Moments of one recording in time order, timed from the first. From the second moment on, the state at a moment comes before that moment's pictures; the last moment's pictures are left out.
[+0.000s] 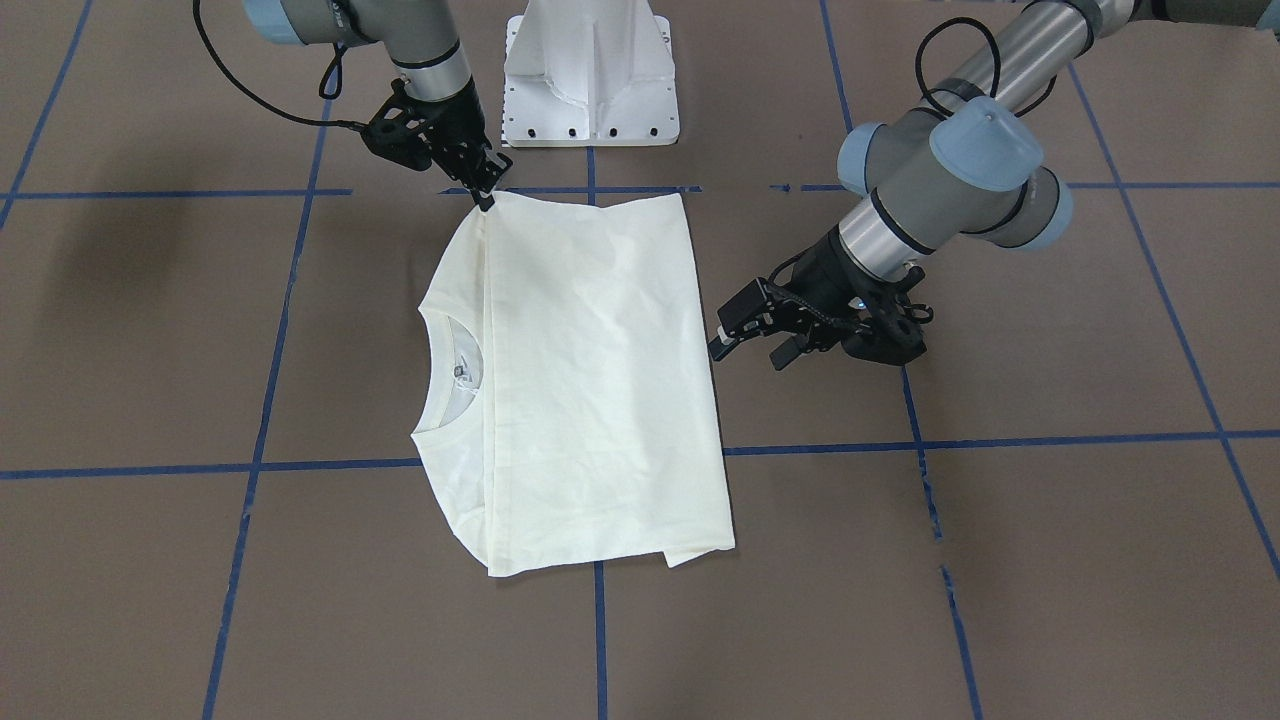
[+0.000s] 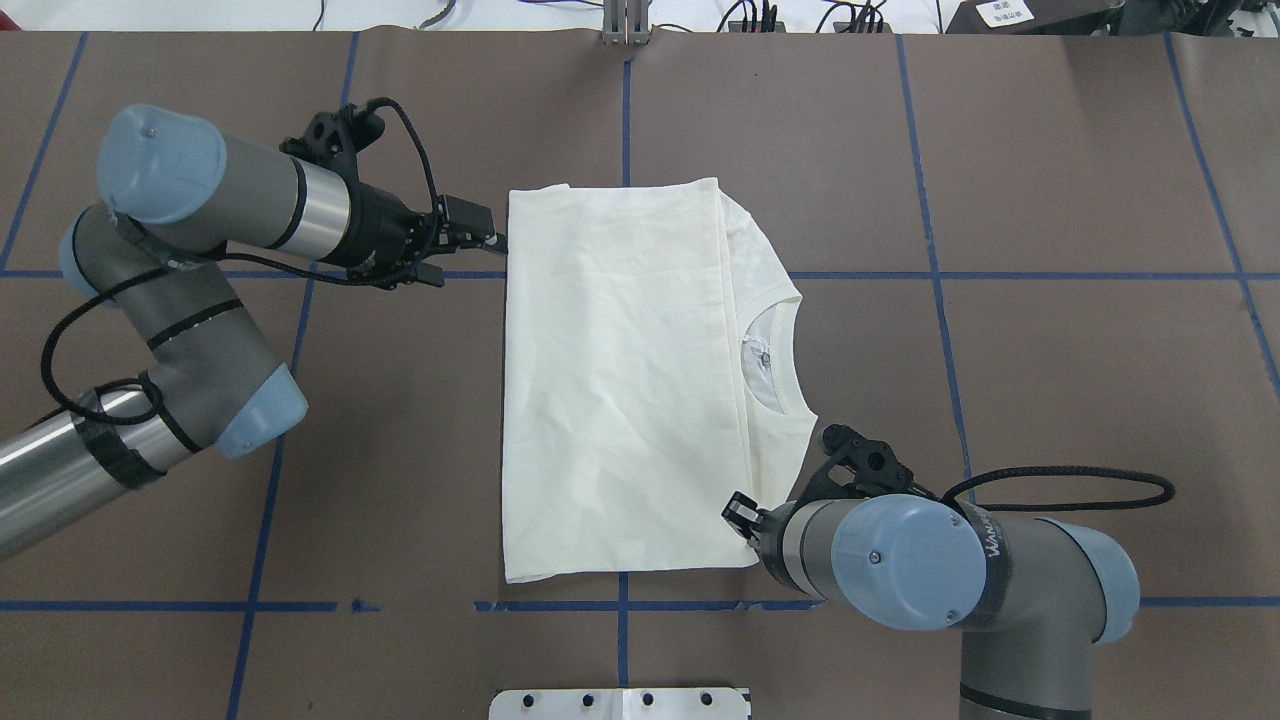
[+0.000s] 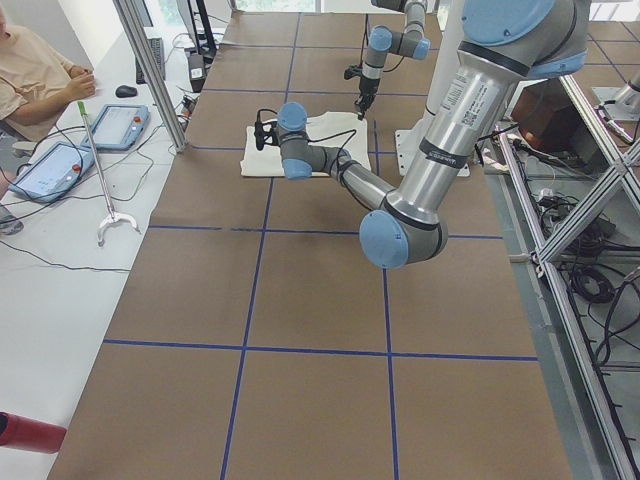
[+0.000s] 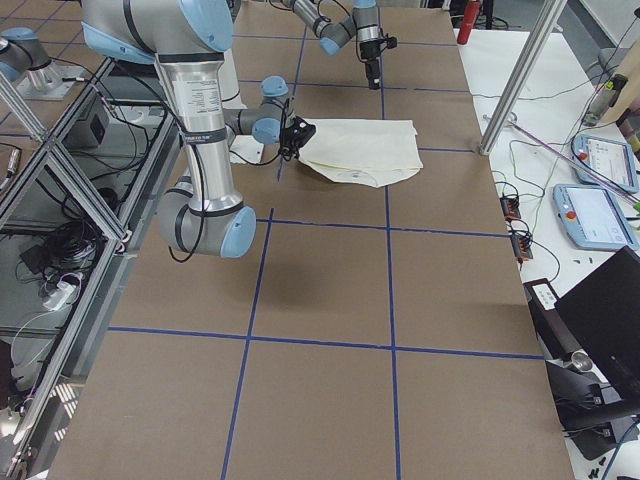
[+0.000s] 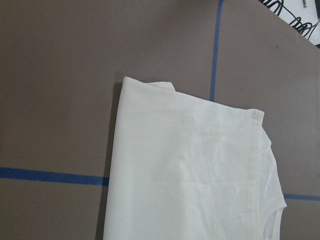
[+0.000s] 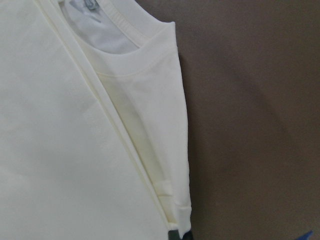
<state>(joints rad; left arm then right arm) -0.74 -2.04 -1.57 -2.44 -2.08 -1.51 0.21 -1.28 2.05 -1.44 1.58 2.03</state>
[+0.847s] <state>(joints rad) -0.32 -1.91 -1.81 -2.14 -1.82 -1.92 0.19 -1.28 2.06 -1.46 1.58 2.03</state>
